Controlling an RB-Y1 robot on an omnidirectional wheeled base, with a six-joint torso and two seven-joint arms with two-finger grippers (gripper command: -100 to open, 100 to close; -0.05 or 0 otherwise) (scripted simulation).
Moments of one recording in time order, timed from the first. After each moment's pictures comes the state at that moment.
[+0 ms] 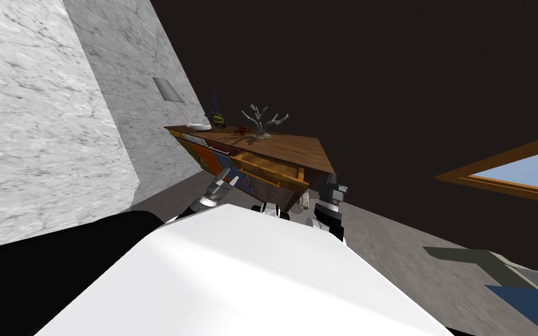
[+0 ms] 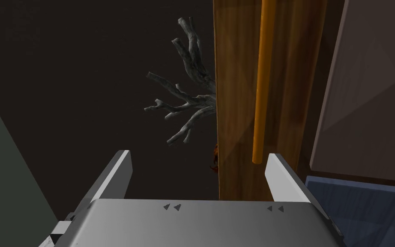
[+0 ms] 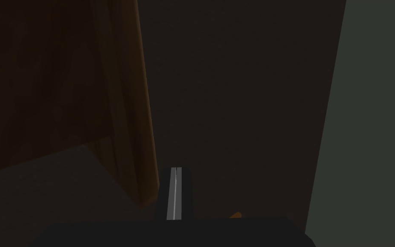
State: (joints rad) left arm 1.07 0.55 -0.04 -2.48 0.15 -0.48 0.18; right arm 0.59 0.03 0.06 -2.21 -0.05 -0.48 0.04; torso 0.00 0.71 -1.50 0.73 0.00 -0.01
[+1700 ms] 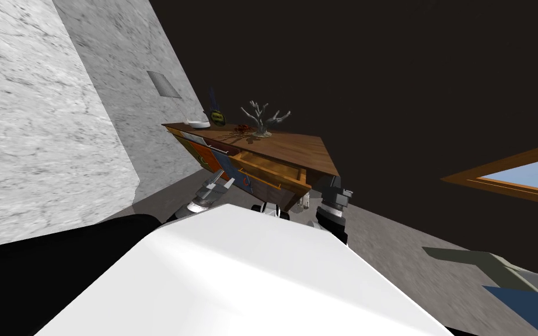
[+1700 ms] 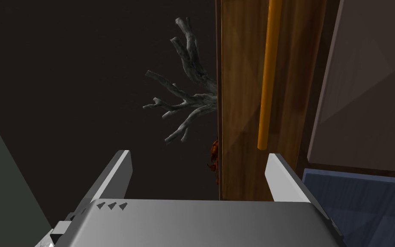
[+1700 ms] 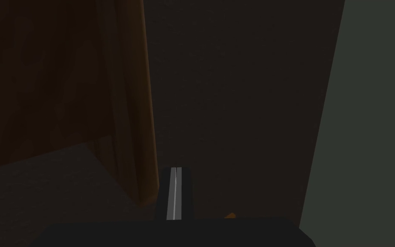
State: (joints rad) left arm 1.22 0.60 0.02 -2.52 0.17 -0.58 0.20; right arm 0.65 0.03 0.06 -2.23 -0.05 -0.54 0.05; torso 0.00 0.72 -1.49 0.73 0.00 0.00
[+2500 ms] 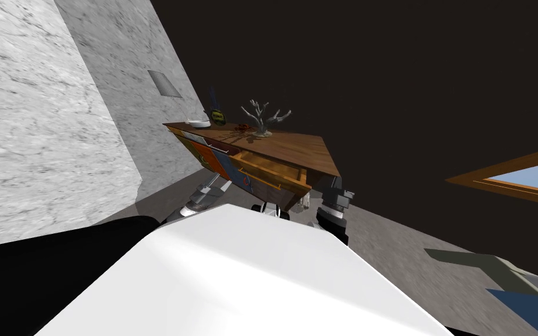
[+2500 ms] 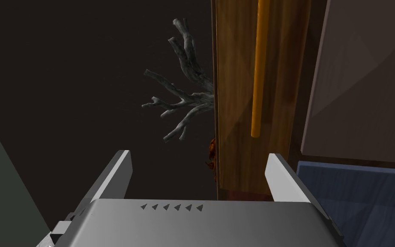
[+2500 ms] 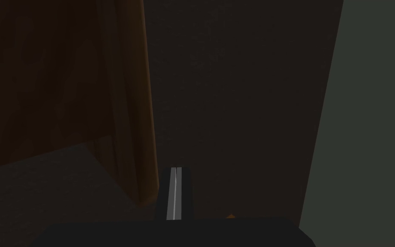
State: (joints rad) left arm 1.28 0.64 0.05 -2.48 0.18 -0.69 0.21; right arm 0.66 0.03 0.06 -2.23 -0.04 -0.56 0.05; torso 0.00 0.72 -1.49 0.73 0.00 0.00
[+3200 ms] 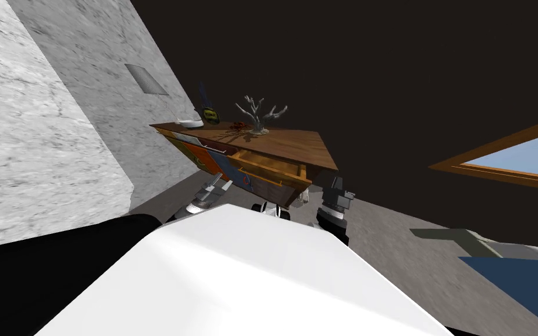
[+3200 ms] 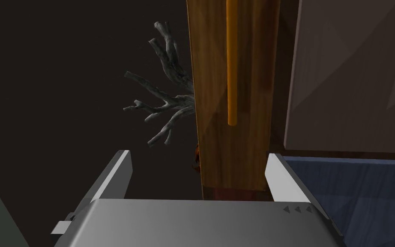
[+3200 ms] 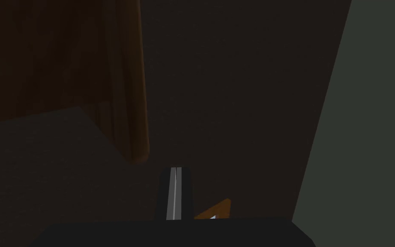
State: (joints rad) left arm 1.22 0.59 0.06 -2.43 0.13 -0.62 0.26; right arm 0.67 0.03 0.06 -2.24 -0.04 -0.57 0.05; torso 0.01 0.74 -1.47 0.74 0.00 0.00
